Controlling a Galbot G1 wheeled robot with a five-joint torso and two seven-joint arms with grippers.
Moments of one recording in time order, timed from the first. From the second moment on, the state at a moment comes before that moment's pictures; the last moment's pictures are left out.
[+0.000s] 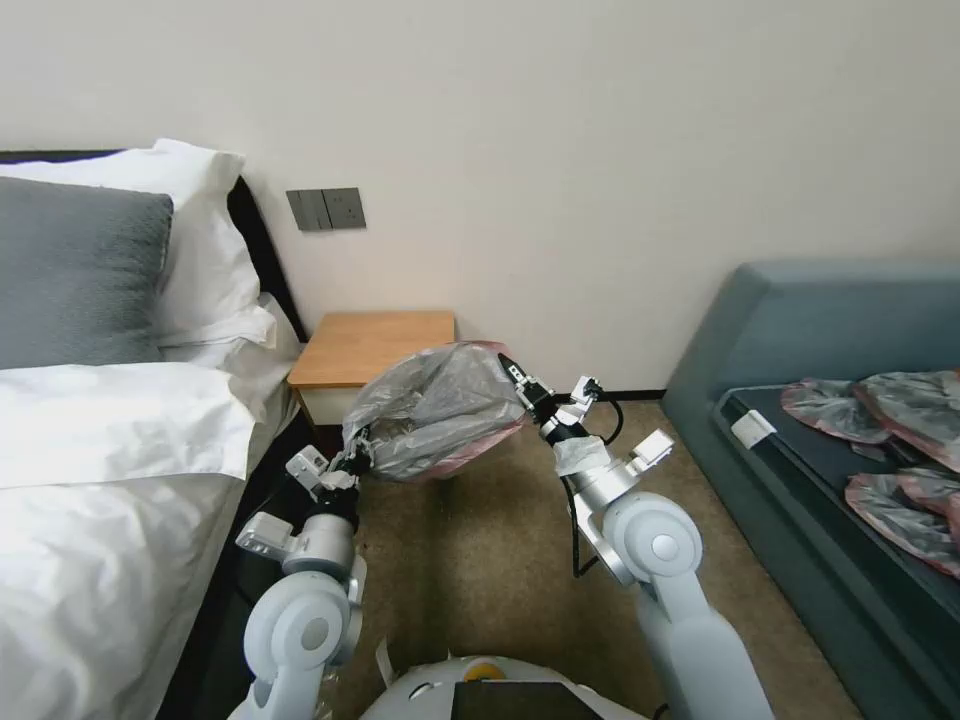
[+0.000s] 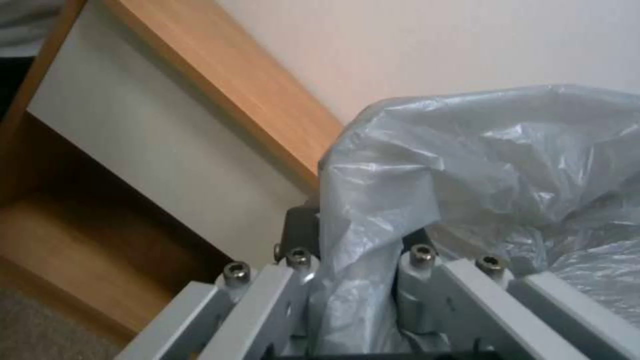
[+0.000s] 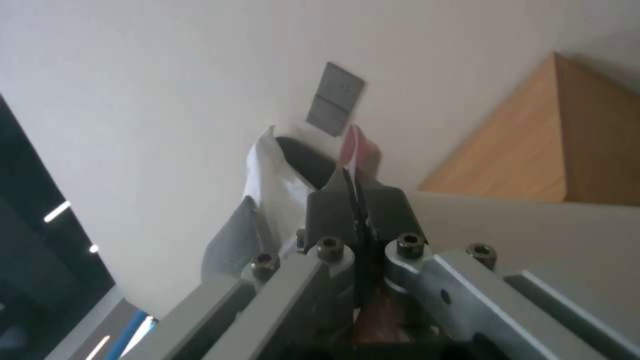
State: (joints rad) left arm 1.56 -1.50 -0.48 -2.42 -0.86 0.19 -0.37; right arm -1.18 1.38 0.32 2.30 1.38 -0.33 0.20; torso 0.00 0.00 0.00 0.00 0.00
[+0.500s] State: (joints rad) left arm 1.56 -1.49 -0.49 -2.46 -0.96 0.23 -0.38; right arm -1.15 1.37 0.35 2.22 1.38 -0.33 0.19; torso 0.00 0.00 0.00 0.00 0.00
